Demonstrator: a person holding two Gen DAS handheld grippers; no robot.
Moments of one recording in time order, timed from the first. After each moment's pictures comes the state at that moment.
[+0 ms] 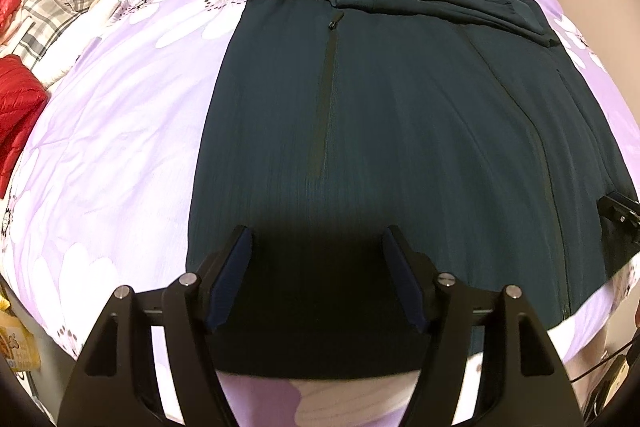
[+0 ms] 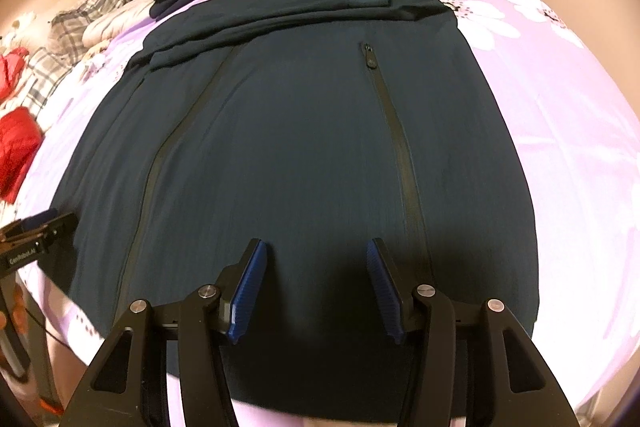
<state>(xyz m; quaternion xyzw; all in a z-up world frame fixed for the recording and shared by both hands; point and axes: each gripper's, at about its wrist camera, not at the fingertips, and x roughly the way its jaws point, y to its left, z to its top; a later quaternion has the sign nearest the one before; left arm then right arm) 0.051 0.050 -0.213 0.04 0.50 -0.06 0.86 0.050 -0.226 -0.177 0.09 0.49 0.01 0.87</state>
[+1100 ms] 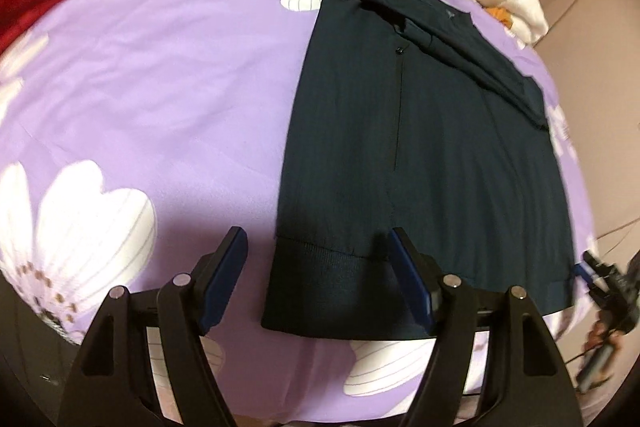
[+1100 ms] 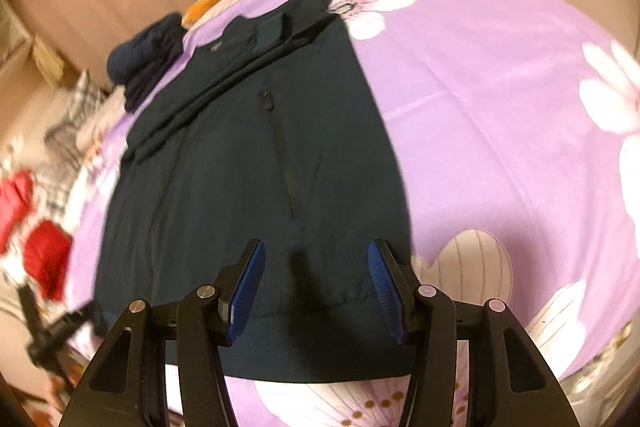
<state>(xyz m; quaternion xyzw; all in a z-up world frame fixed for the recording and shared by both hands) 0.029 0.132 -0.210 -0.17 0.50 -0.08 0.85 -0.001 -0.313 -0.168 0.29 0.42 -0.04 0.86</state>
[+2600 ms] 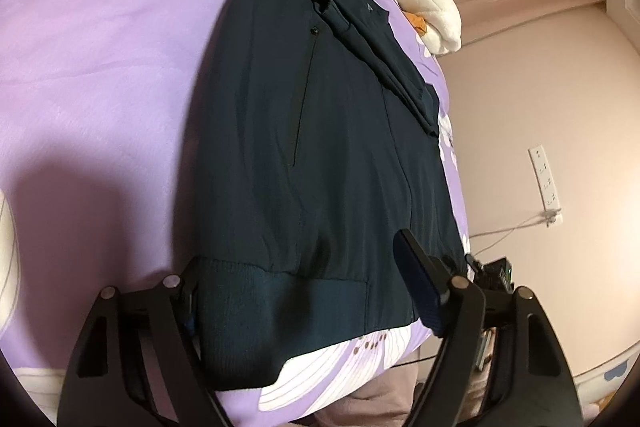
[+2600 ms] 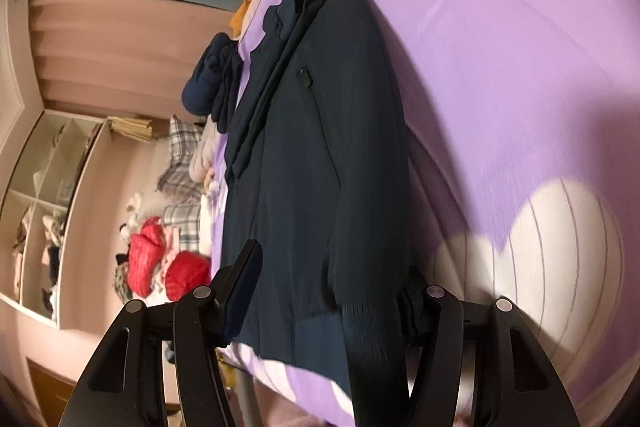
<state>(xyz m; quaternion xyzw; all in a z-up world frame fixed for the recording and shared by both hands) 0.041 0.137 -0.224 -0.34 0.49 -0.26 0.76 -0.011 -0.334 -0.216 0.51 0.39 0.15 0.75</state>
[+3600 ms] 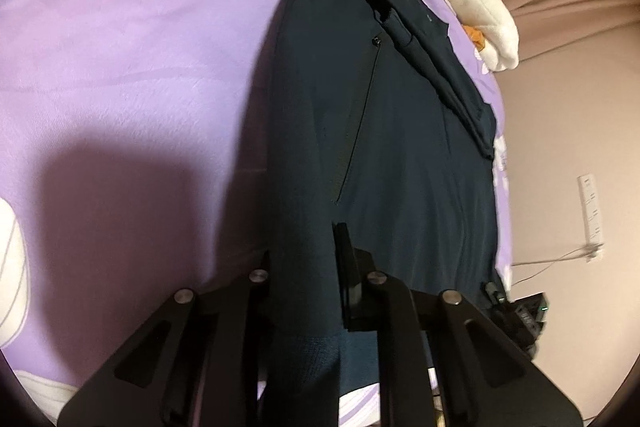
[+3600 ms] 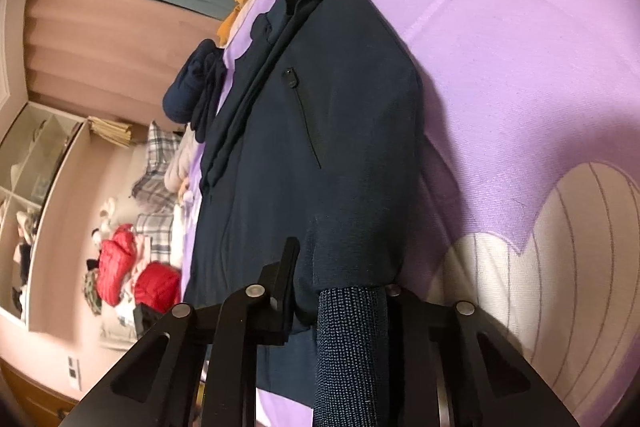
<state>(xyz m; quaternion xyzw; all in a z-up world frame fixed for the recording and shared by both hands) 0.062 0.125 -0.230 -0.30 0.53 -0.16 0.78 0.009 -0.325 -0.219 0.47 0.39 0.10 0.79</state>
